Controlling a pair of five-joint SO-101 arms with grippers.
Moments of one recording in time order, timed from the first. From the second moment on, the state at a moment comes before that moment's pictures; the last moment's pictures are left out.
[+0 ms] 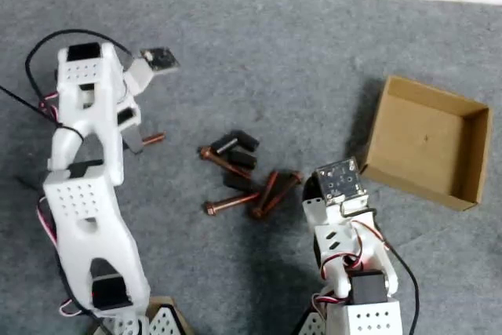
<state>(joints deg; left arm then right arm) -16.3 42.0 -37.2 92.4 -52.4 -10.9 -104.0 96.0 46.6 16.8</state>
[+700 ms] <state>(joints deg) -18.6 42.7 -44.8 99.9 39.3 -10.9 -104.0 96.0 46.6 17.2</state>
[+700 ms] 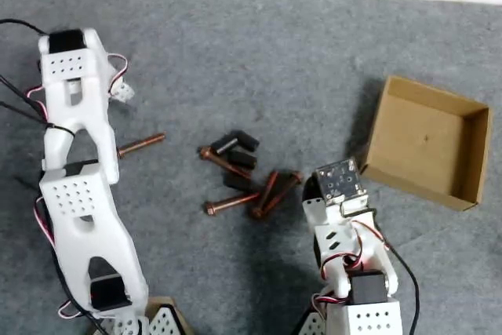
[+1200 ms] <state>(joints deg) -16.8 42.7 -38.8 99.6 50.3 -10.9 -104.0 96.0 45.8 17.2</state>
